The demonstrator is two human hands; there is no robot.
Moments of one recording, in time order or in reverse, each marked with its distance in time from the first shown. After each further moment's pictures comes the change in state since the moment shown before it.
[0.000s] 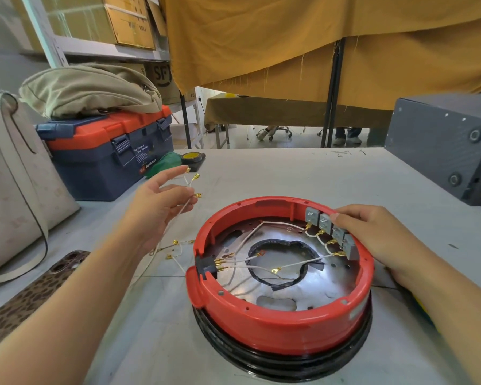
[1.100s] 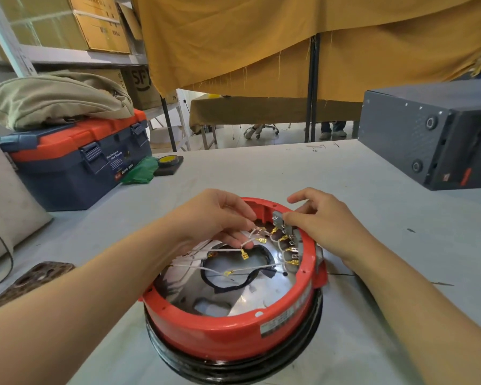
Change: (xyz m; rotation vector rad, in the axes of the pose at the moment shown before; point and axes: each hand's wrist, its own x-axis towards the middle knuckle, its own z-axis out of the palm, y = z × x) left_hand -0.031 0.013 0.106 0.359 -0.548 -0.224; right_hand -0.001 -0.004 -0.001 -0.076 -0.028 -0.116
